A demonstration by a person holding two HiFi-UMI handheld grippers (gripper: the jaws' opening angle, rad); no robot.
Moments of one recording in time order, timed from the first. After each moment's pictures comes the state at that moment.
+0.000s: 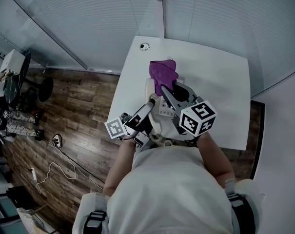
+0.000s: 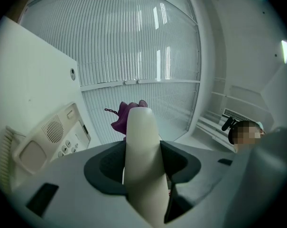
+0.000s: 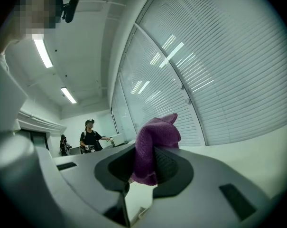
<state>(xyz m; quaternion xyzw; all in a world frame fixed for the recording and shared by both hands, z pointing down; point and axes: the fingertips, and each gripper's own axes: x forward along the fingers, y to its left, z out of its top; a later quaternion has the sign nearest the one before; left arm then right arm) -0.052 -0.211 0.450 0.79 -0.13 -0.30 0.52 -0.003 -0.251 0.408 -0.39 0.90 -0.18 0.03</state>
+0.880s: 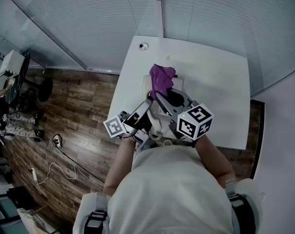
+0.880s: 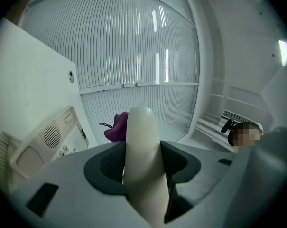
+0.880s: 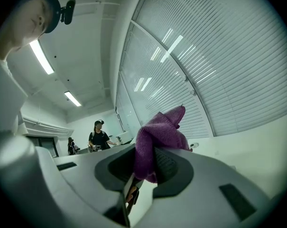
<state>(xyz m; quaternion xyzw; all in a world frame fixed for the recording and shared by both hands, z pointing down) -0.056 -0.220 0.445 0.78 -0.14 -0.32 0.51 -0.022 -0.233 0.418 -0.35 0.91 -0.21 0.03</state>
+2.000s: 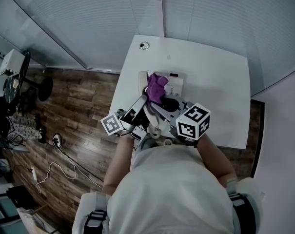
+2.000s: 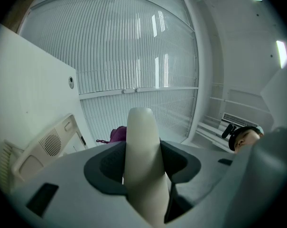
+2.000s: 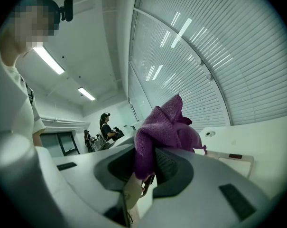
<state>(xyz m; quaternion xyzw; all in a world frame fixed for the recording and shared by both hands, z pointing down) -0.073 -0.231 0.440 0.78 -0.15 -0.34 0.51 -0.052 -0.203 0.433 -0.25 0.94 -0.23 -0.02</state>
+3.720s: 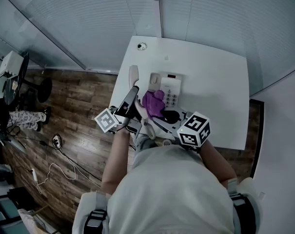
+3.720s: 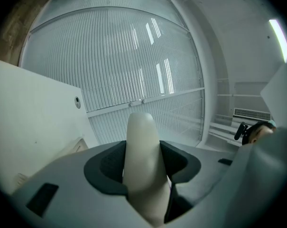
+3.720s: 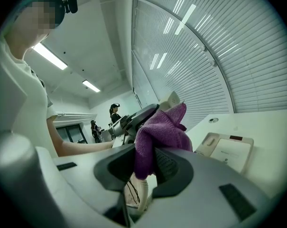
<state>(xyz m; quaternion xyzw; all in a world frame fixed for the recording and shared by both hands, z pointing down) -0.097 -0.269 0.449 0.77 -0.24 -0.34 0.48 -0.042 -0.164 0.472 -0.20 0.95 -0.24 -0.07</state>
